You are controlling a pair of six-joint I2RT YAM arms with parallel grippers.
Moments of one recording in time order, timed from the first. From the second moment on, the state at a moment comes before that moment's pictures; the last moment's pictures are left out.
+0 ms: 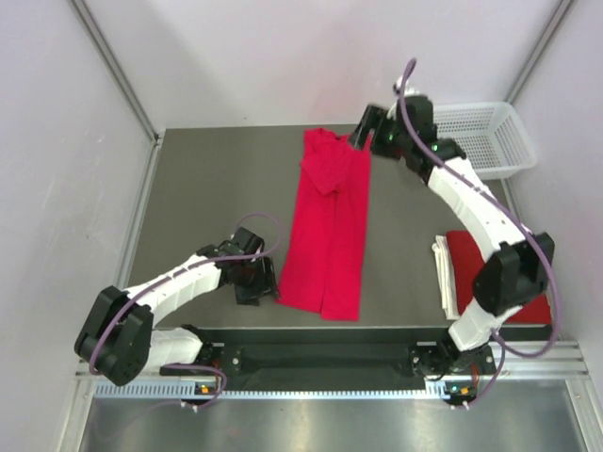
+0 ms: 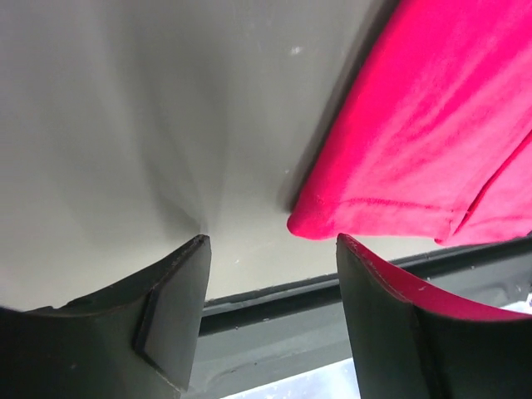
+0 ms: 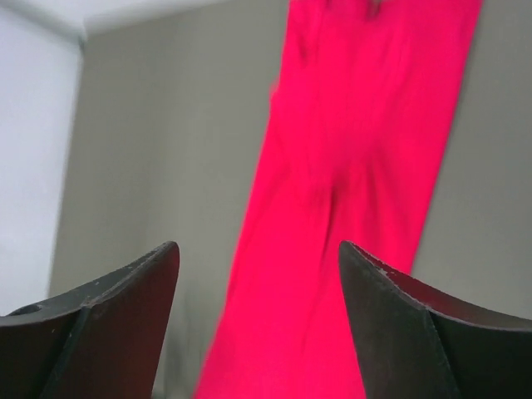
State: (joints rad) left arm -0.55 1.24 0.61 -0.59 0.18 -0.76; right arm 0.36 1.68 1.65 -0.41 -0.08 0.53
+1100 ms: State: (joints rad) left arm -0.55 1.22 0.57 -0.55 0.20 -0.72; right arm 0.97 1.19 0.55 -0.40 0.06 0.99
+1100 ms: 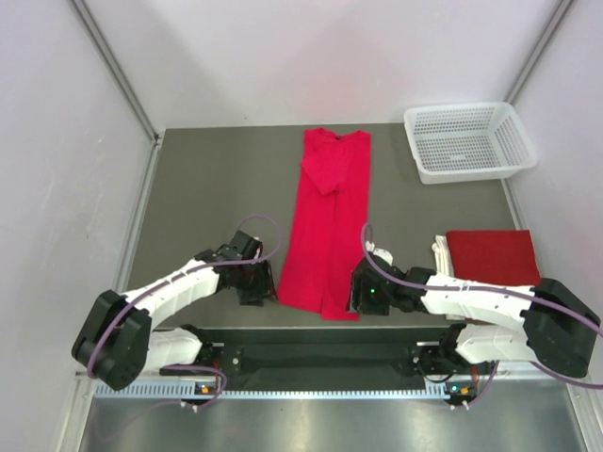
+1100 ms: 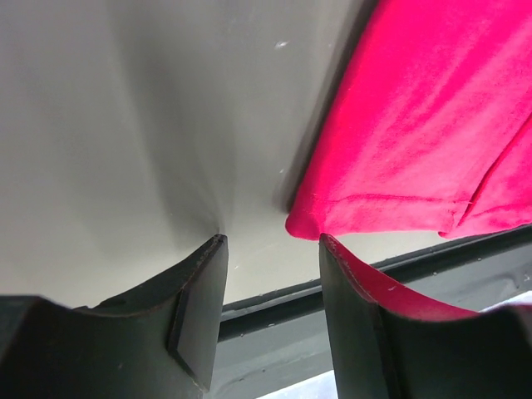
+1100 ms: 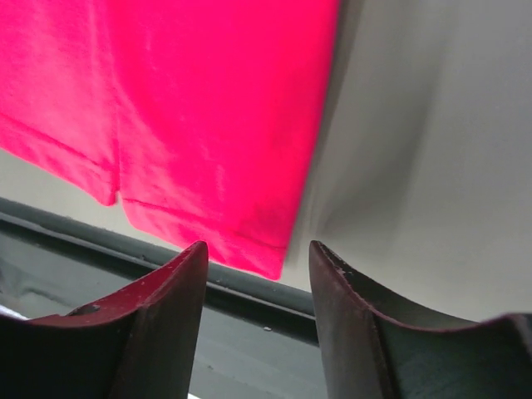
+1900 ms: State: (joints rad) left arm -0.55 1.19 0.53 -0.47 0.21 -0.73; right arm 1.03 1.19 0.50 -0.36 0.12 1.09
